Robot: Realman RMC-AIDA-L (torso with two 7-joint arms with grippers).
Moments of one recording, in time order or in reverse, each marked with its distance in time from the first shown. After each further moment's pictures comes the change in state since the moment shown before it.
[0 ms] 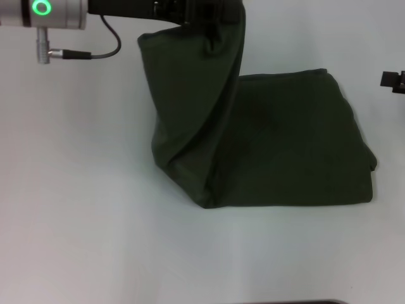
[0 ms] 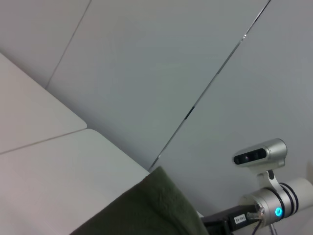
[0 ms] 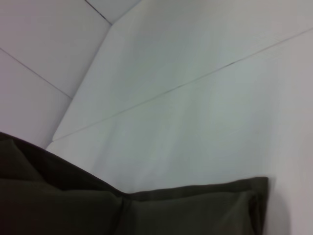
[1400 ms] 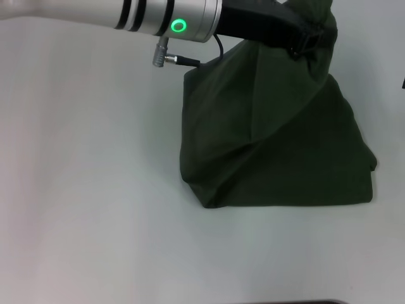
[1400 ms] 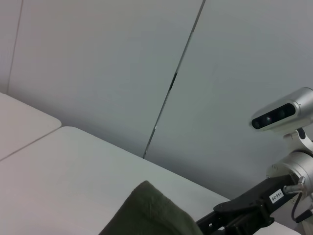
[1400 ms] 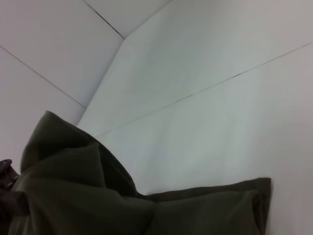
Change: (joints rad) left arm -0.071 -0.009 0.527 -0.092 -0.187 -0.439 0.110; right arm -0.049 -0.007 0.076 -0.041 0.001 -0.103 -0.036
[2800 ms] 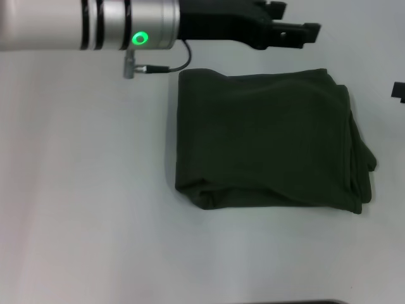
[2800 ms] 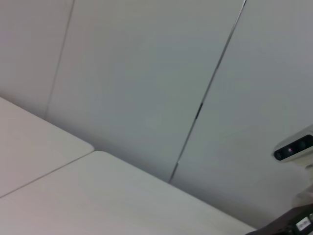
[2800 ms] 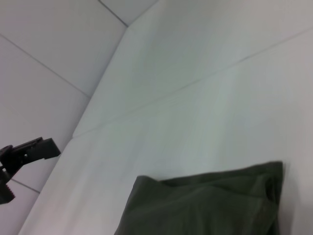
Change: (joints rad) left arm 0.142 0.006 -0.021 0.034 -0.096 -0.029 0.105; right arm 0.006 0.011 -0.024 0.013 -0.008 -0.001 0.010
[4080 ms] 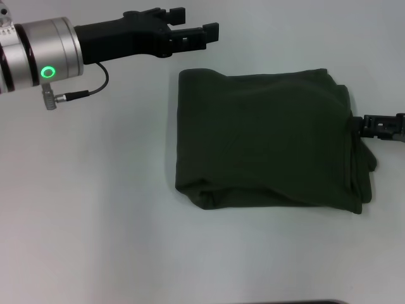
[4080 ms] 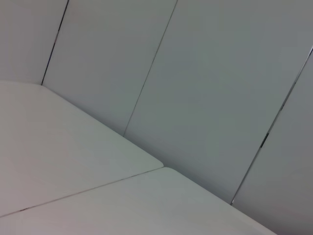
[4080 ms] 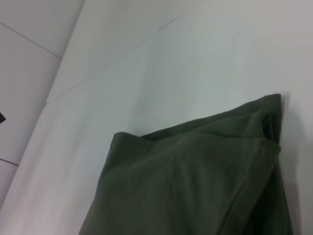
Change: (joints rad) left arm 0.192 0.002 -0.233 -0.007 -0.002 0.088 0.138; right arm 0.027 0.063 -0.117 0.072 -0.052 0.148 0.062
